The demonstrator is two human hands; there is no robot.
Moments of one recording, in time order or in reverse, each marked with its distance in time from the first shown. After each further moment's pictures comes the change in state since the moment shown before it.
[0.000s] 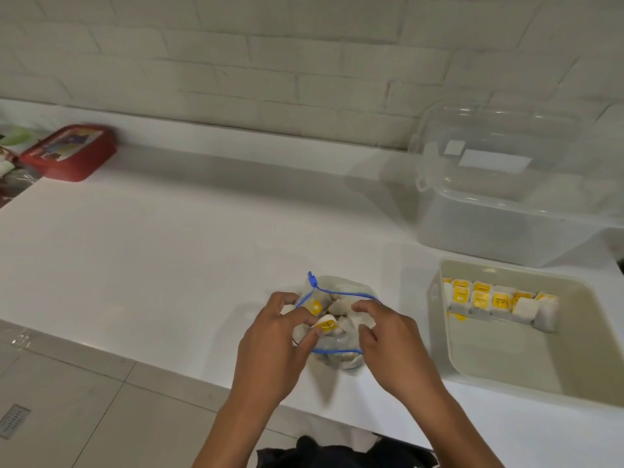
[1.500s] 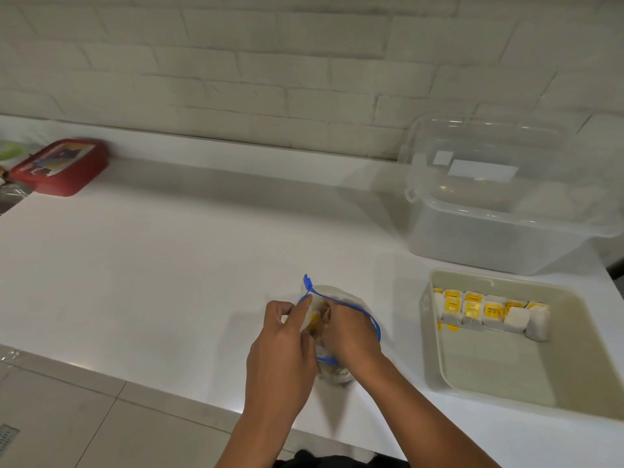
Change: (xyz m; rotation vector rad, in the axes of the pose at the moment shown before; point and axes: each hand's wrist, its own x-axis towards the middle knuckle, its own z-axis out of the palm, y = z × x) left_hand 0.004 0.033 0.013 0.024 0.060 -0.109; right_hand 0.069 -0.001 0.050 -0.174 -0.117 0.122
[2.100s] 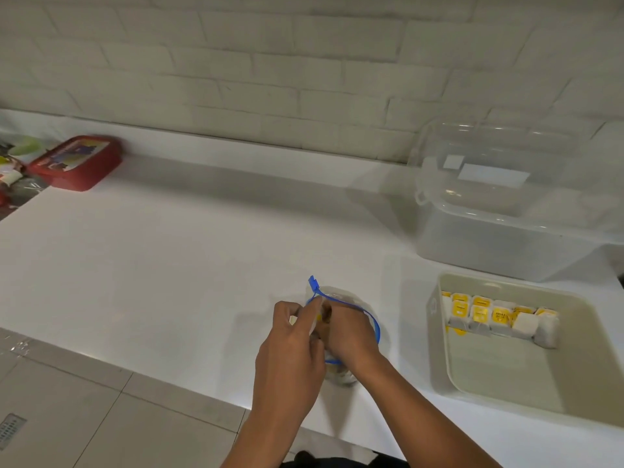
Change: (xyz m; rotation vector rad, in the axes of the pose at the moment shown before) left_hand -0.007 0.000 -0.002 -0.031 -0.003 0.015; right_hand 0.001 -0.007 0.011 0.085 -0.024 -0.015
